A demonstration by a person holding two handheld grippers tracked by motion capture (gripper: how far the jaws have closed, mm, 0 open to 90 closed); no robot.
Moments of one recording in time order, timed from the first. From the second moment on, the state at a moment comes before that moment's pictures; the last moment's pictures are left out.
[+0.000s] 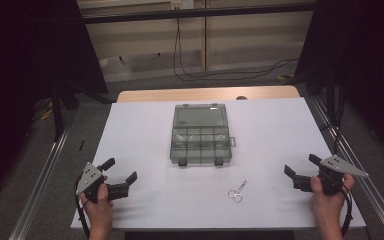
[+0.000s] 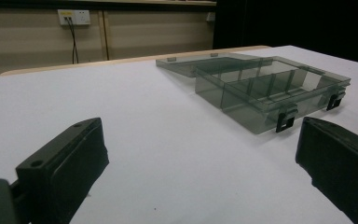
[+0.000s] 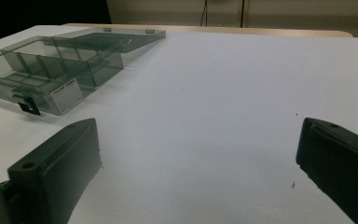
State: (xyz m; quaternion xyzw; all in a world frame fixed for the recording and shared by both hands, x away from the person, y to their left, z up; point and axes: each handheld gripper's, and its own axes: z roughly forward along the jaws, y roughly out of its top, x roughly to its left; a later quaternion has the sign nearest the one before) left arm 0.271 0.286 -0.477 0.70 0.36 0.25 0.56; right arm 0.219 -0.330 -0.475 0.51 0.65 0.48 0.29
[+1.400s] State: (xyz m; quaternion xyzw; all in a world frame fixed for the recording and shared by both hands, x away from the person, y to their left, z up) left arm 0.270 0.283 -0.478 0.70 0.36 0.25 0.56; right arm 0.241 -0.270 -0.440 0.43 0.74 0.46 0.22
